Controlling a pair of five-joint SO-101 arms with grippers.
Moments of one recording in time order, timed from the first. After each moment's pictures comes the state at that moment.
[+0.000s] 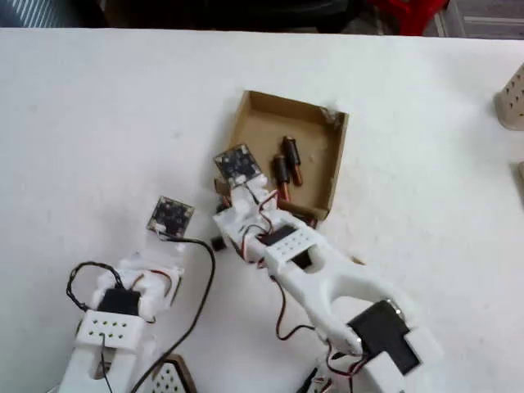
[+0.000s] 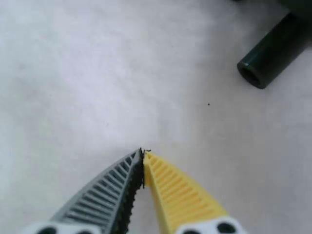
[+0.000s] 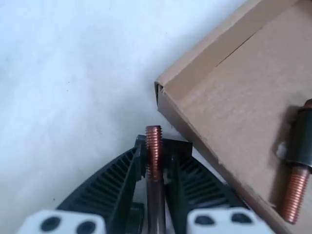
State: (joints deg) left arm -0.2 -66.1 94.2 43.5 -10.6; right arm -36.6 -3.6 52.4 7.2 -0.4
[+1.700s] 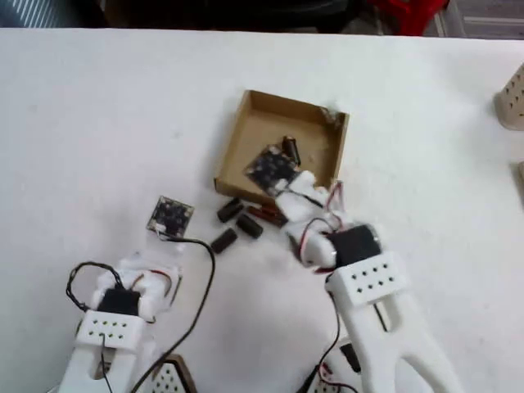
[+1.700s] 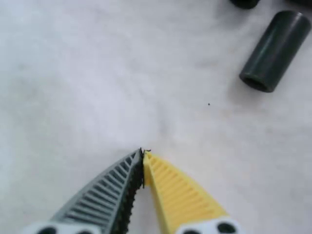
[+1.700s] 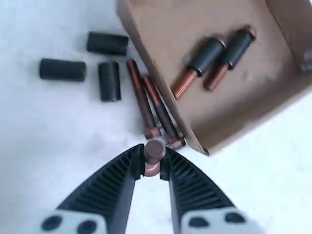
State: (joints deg) left arm -0.2 -66.1 94.2 43.5 -10.6; right arm -18.2 -44.4 50.7 61.2 31.6
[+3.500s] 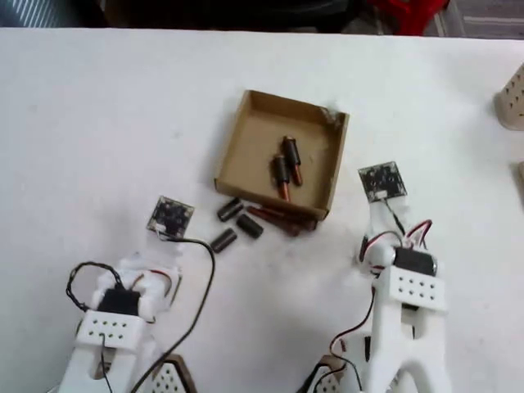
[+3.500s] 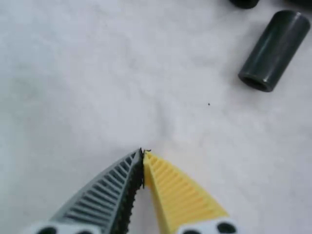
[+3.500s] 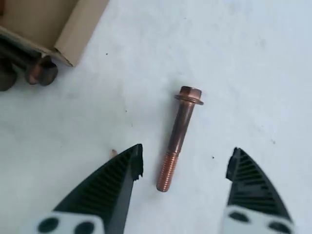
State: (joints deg) left arm -0.2 -66.1 94.2 43.5 -10.6; right arm 11.0 -46.0 66.4 51.1 28.0
